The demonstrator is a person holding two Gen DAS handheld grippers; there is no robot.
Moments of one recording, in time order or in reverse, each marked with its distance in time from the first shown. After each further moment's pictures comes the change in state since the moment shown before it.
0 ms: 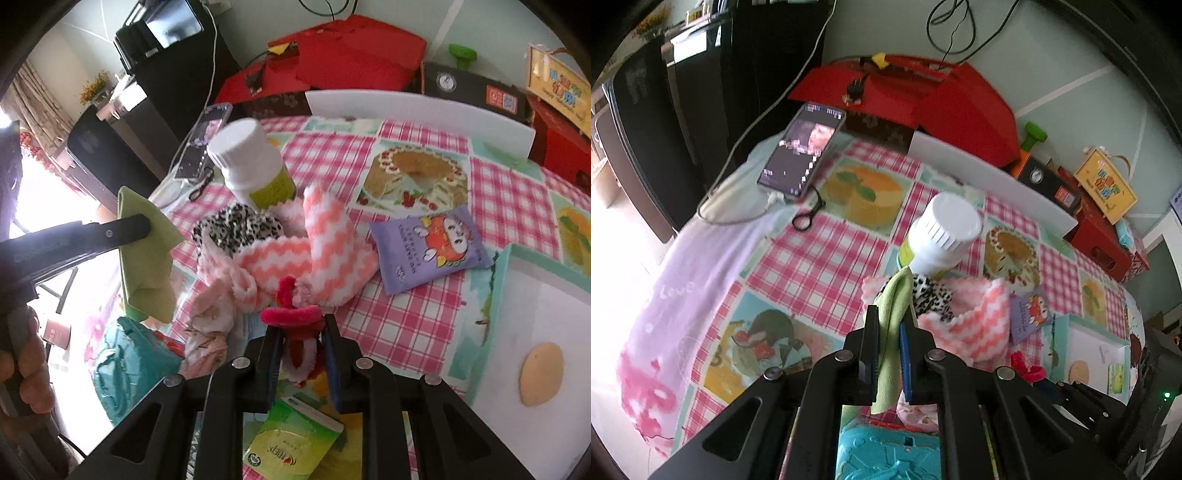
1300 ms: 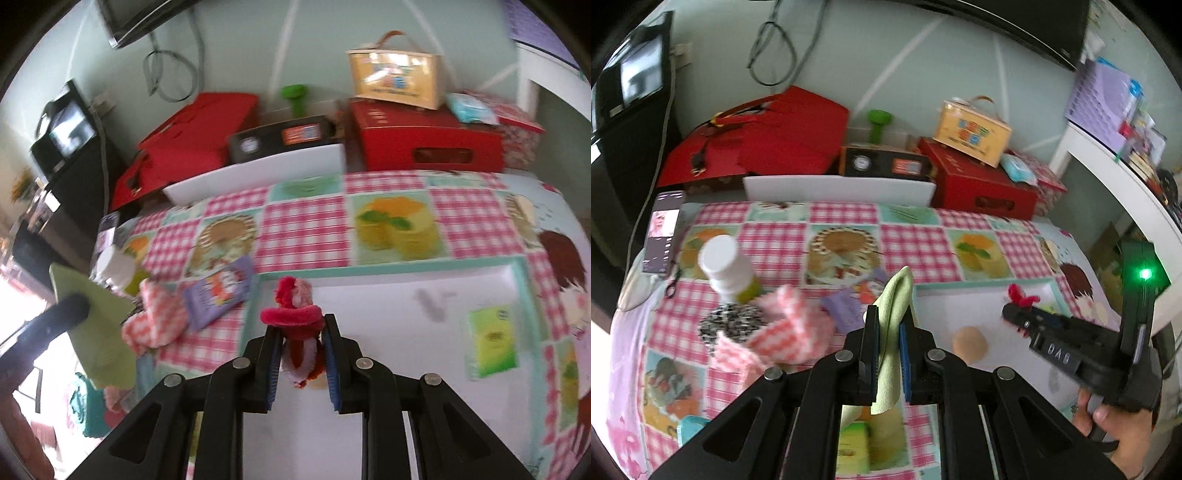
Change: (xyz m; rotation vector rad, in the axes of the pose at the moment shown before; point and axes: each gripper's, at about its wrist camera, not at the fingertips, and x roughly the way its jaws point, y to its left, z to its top) left arm -0.034 -0.182 -0.047 0.390 -0.052 -0.231; right arm -0.119 -0.147 -0.025 0.329 -0.192 -0.273
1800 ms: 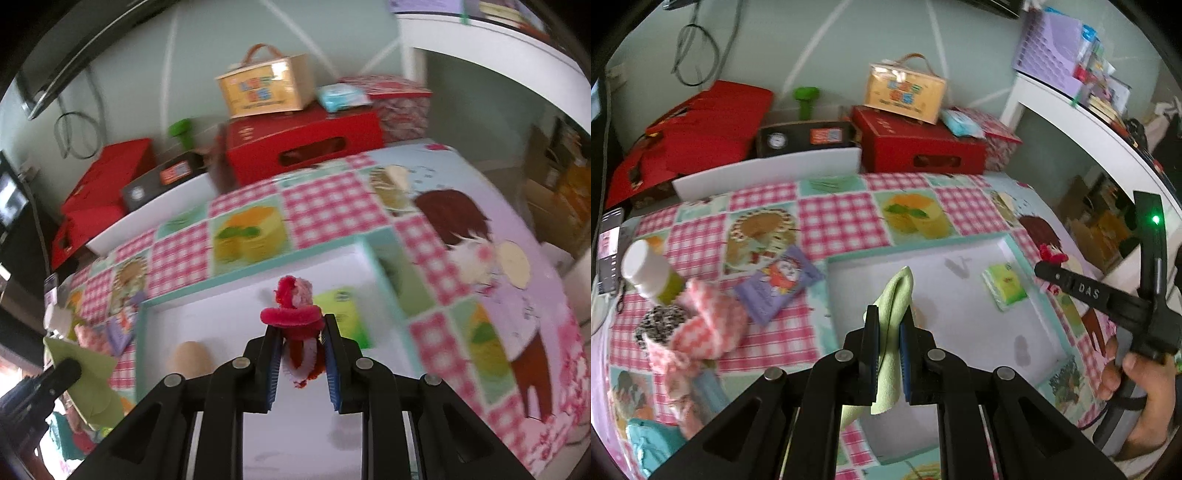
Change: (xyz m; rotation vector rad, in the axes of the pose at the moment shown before) left arm 0.034 -0.078 -0.018 0.146 0.097 -0.122; right arm -0.047 -0.117 -0.015 0.231 -0.038 -0.216
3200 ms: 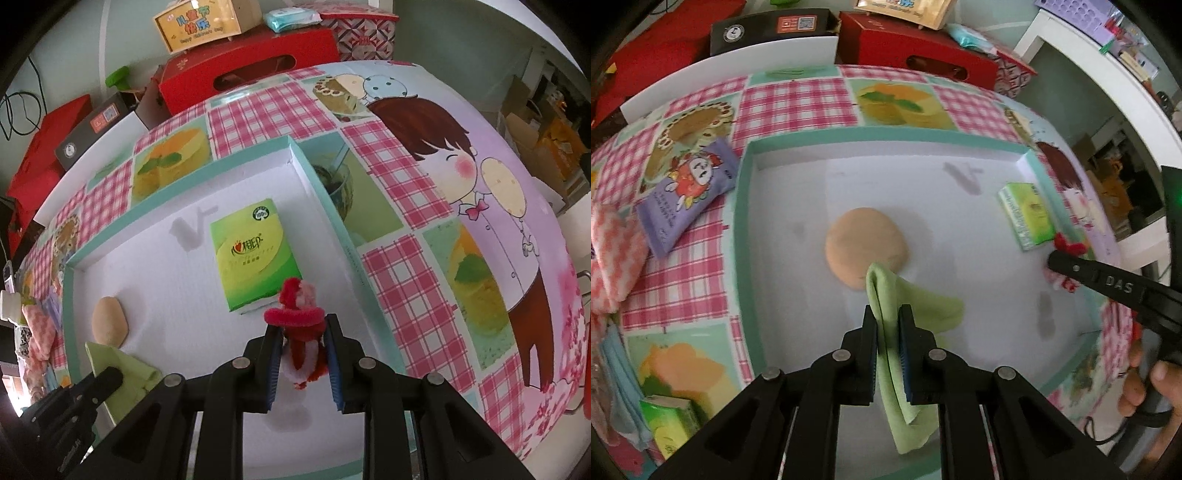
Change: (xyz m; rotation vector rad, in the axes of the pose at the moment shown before) left arm 0.105 -0.011 -0.036 -0.070 0.283 -0.038; right arm 0.057 -0.034 -0.030 0.047 0.262 -0.110
